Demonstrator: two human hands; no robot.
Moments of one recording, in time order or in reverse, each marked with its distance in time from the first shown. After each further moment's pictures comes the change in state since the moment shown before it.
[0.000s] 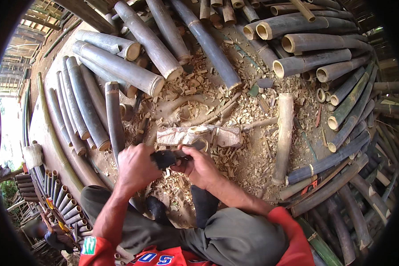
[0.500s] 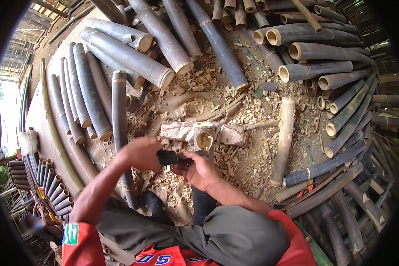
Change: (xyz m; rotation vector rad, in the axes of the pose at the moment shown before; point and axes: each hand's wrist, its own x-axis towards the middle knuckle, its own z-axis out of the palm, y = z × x) left_hand 0.033 -0.041 0.007 0.034 -0.553 0.237; right_hand -0.008 0.025 -0.005 -0.004 0.118 0.103
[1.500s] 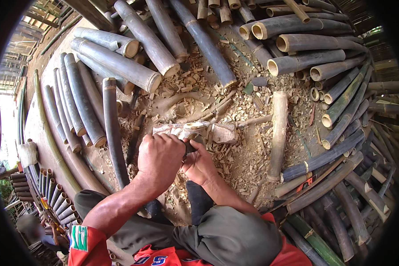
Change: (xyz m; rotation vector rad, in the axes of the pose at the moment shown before) left_hand -0.001 0.110 0.007 0.669 0.565 -0.121; right_hand 0.018 -0.014 -0.026 0.231 -0.114 -0.075
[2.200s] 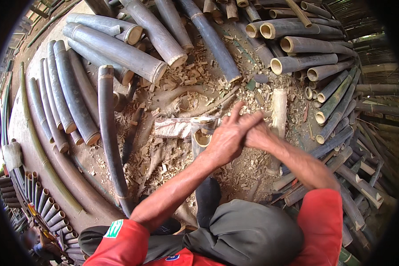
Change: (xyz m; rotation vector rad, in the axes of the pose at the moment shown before) left_hand 0.087 0.094 0.057 -1.271 0.349 0.318; right_hand -0.054 -0.142 0.079 -2.869 0.113 -0.278
